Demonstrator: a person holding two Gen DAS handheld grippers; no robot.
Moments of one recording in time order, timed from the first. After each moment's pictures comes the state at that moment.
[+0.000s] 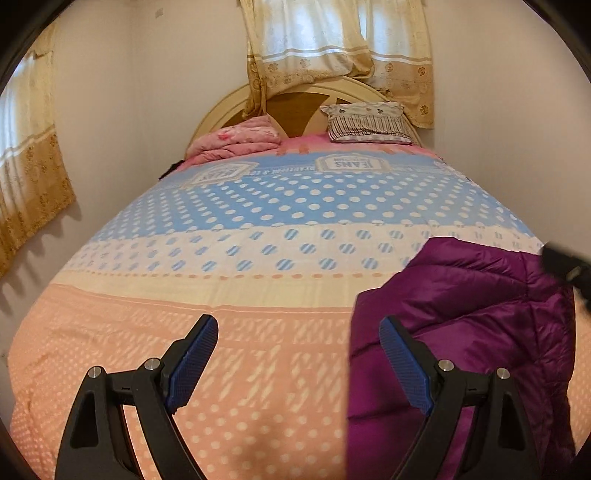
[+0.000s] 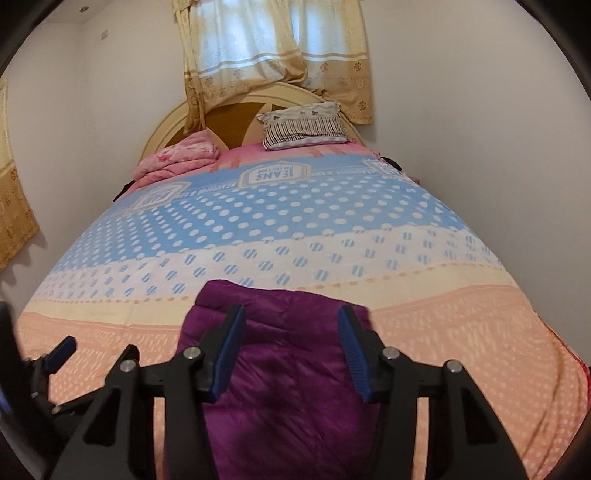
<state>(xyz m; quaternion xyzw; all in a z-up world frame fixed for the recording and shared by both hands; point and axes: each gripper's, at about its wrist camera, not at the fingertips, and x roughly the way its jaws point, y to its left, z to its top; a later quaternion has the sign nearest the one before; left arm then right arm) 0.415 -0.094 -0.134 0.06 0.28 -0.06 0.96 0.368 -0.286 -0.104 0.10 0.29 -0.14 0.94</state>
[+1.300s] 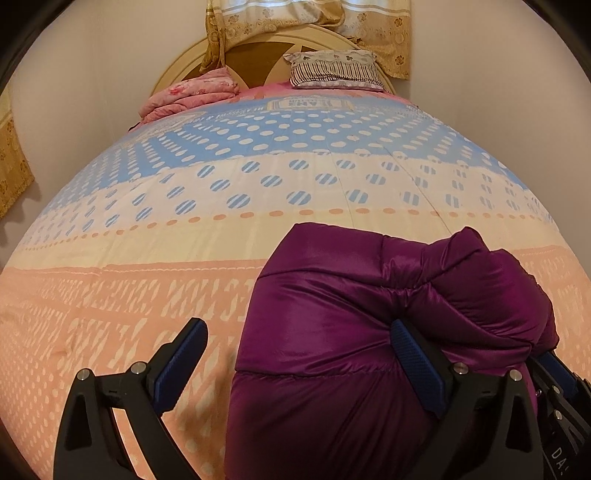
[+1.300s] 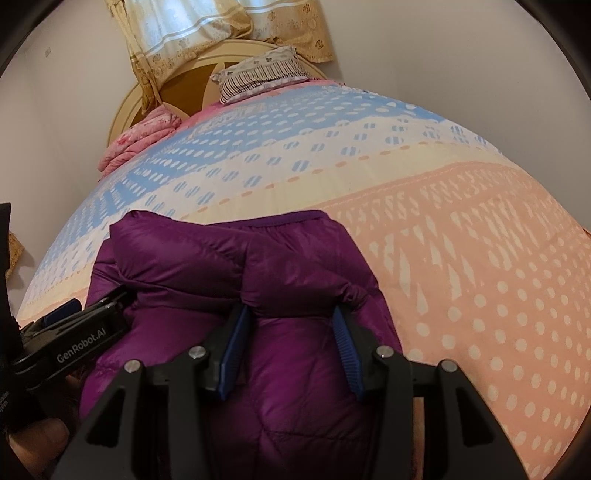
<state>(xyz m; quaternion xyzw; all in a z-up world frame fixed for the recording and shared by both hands) 0.470 -0.187 -0.228 0.06 0.37 -0.11 0.92 0.356 -0.361 -0.226 0.19 0.34 -0.14 0.91</state>
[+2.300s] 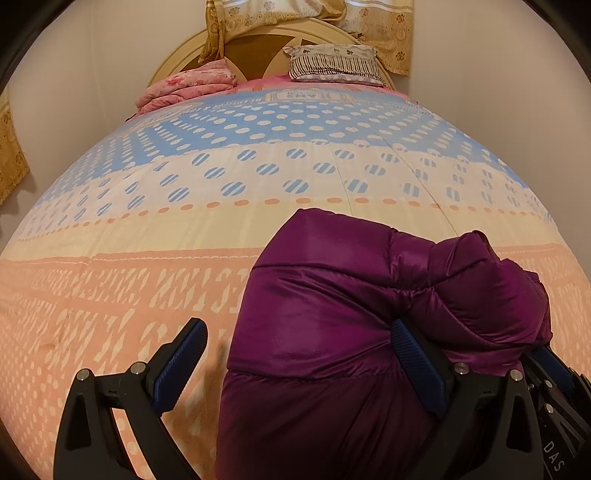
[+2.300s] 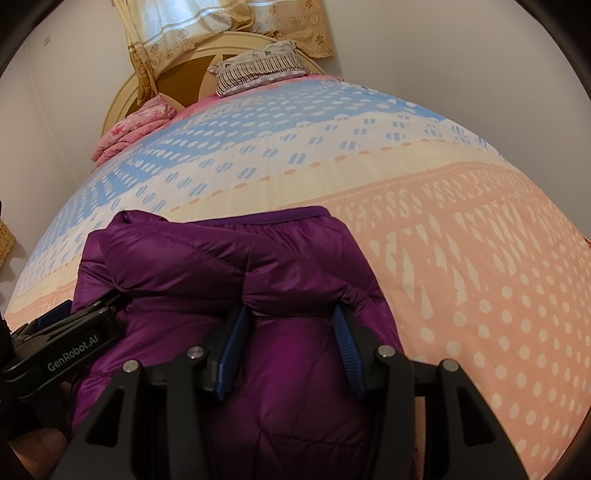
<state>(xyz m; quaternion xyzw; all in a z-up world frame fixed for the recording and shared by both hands) 0.474 -0.186 -0.237 0.05 0.38 -0.11 0.92 0.366 -0.365 -0.233 0.17 0.35 -0.15 0.91</state>
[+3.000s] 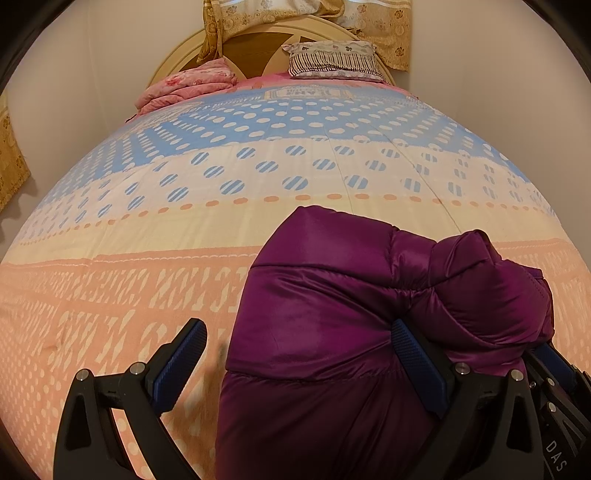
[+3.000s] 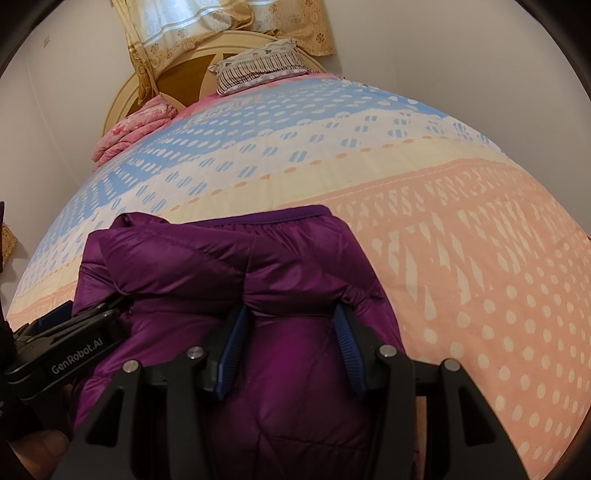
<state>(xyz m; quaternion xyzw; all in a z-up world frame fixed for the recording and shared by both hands) 0.477 -0.187 -0.240 0.06 0.39 -0.11 0.91 0.369 -0.364 -0.236 0.17 0.35 -0.15 0.91</state>
